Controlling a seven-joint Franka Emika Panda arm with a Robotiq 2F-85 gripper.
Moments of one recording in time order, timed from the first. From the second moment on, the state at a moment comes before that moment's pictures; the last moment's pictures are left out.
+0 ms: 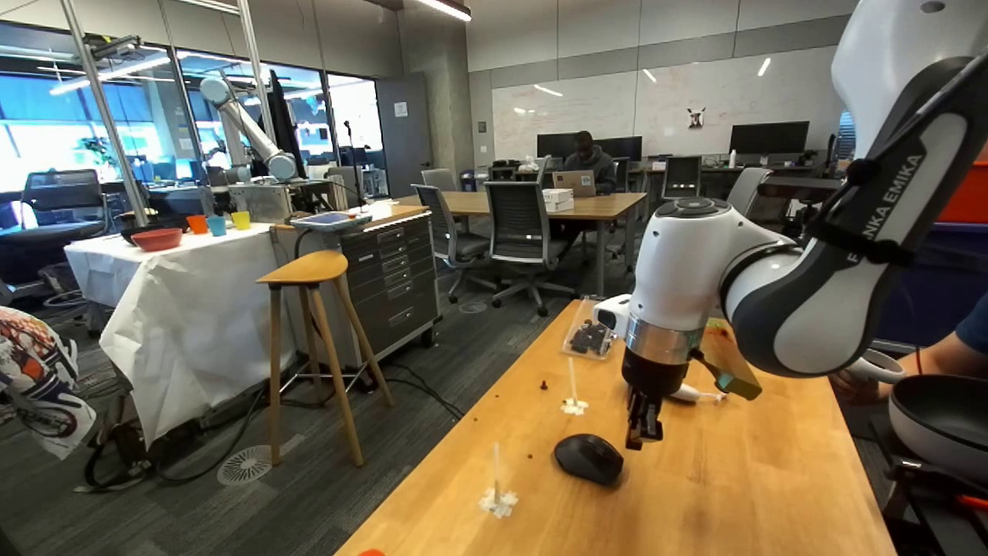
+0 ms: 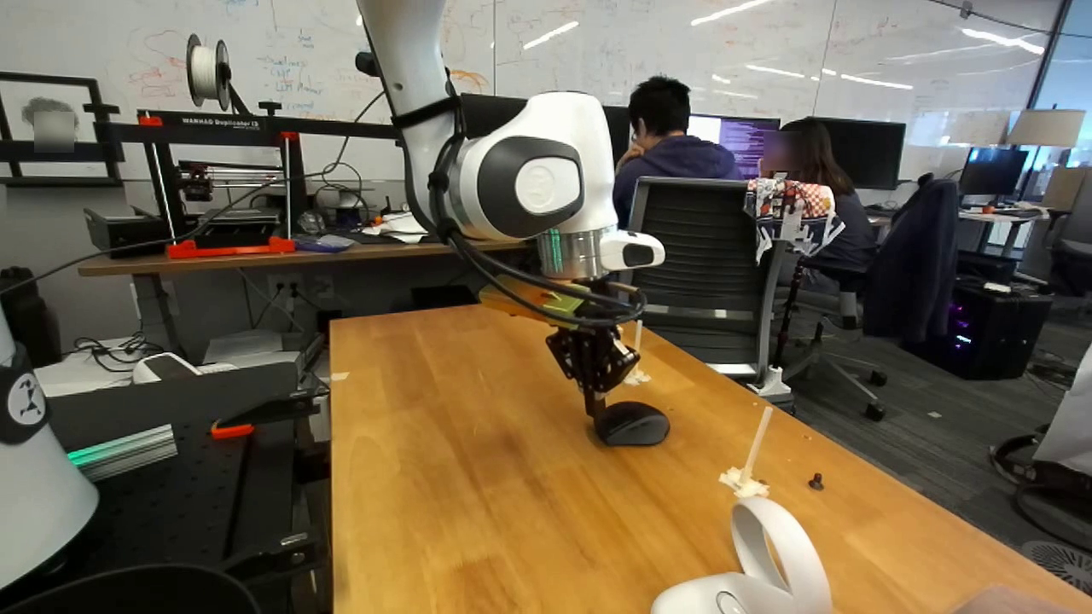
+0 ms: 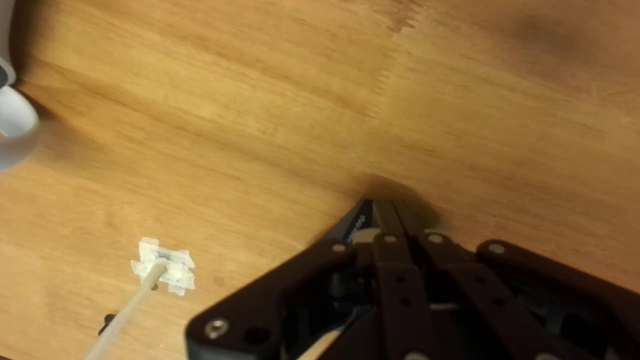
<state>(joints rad) 0.12 0.43 -0.11 -2.36 -0.29 2.92 -0.04</state>
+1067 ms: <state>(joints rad) 0.28 0.55 -0.25 -2.31 -0.31 3.03 0.01</state>
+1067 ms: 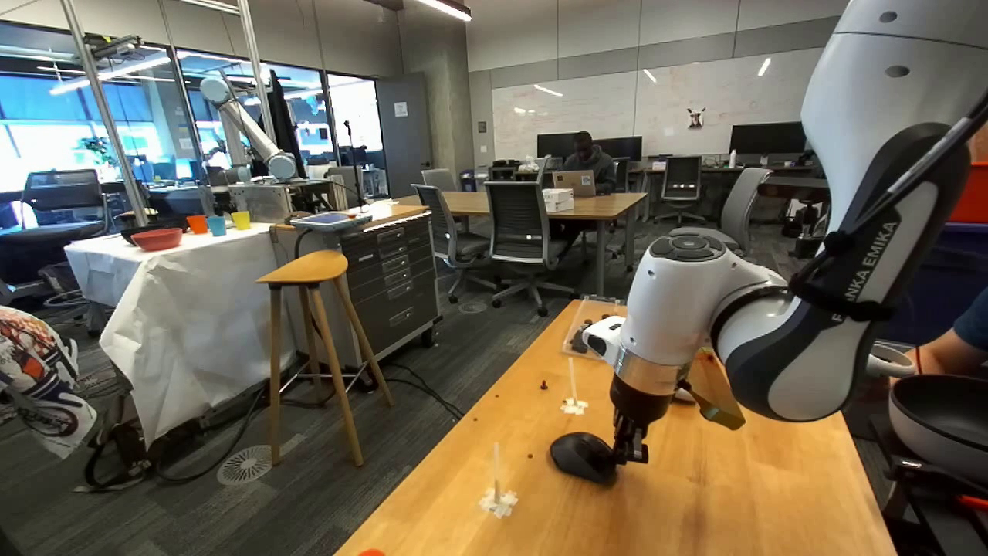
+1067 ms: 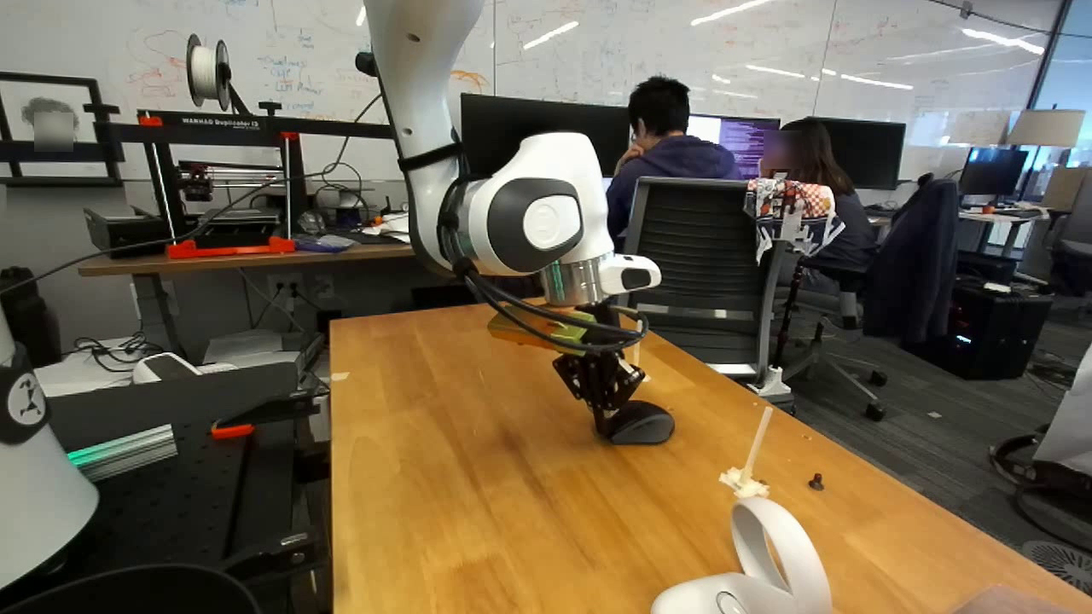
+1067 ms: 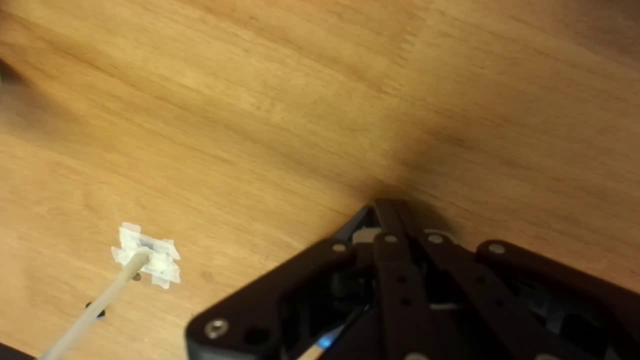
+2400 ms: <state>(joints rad) 0.01 0.07 0.05 -2.28 0.00 2.14 -0.35</state>
